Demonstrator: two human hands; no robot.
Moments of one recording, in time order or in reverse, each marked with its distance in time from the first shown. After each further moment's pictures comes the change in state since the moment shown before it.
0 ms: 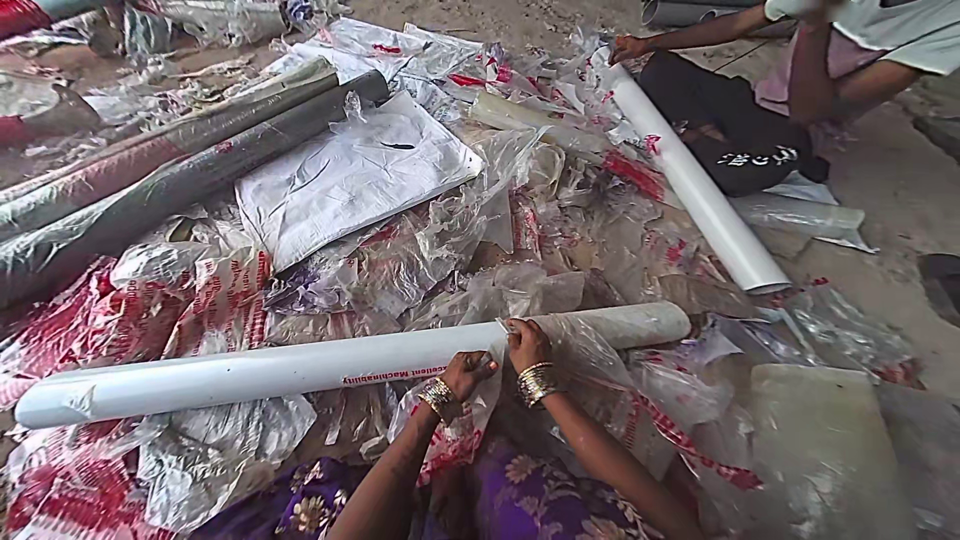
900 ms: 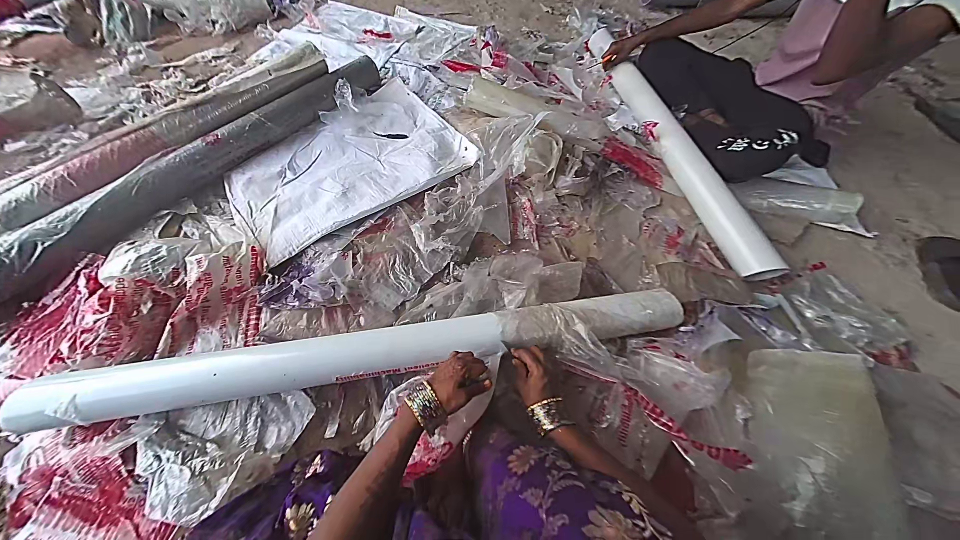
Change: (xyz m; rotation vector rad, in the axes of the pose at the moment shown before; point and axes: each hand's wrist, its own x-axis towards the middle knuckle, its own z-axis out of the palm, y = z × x) left_hand -0.023 0.011 -0.013 0.424 -0.221 0.277; right_hand -0.050 0.063 0.039 0.076 0.226 -0.204
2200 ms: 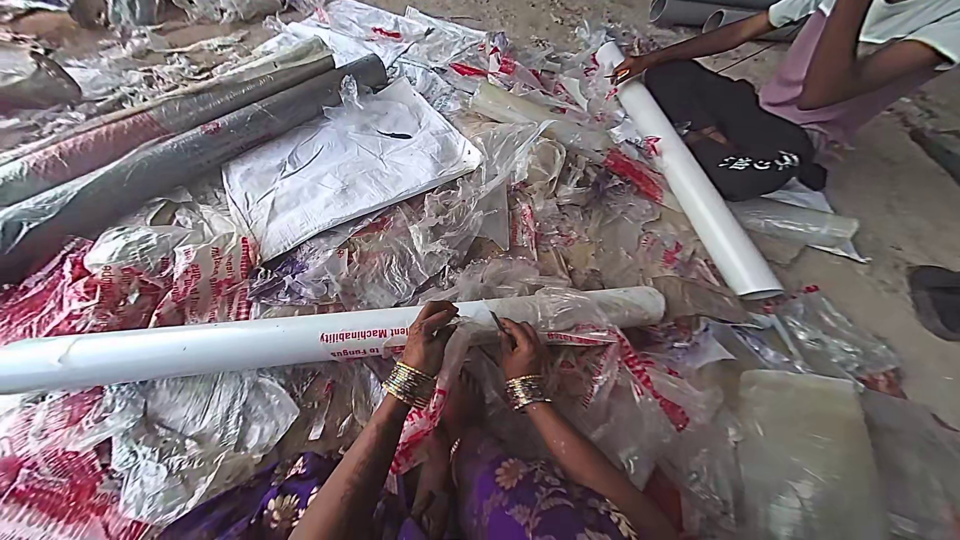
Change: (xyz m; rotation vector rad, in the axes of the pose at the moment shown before) left_hand 0.019 0.007 -0.030 -0.209 0.849 -0.053; right_hand 0.048 -0.026 0.008 0.060 0.257 -0.093
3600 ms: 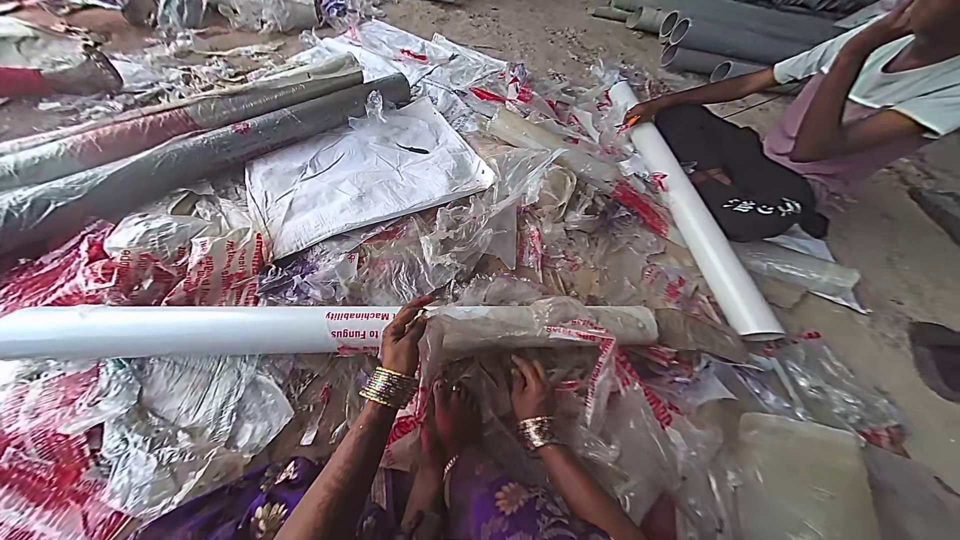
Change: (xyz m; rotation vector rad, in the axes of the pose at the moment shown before) left_hand 0.003 -0.005 -0.024 -0.354 0.315 -0.132; right_hand -0.025 0.036 -0.008 -0.102 -0.113 -0.014
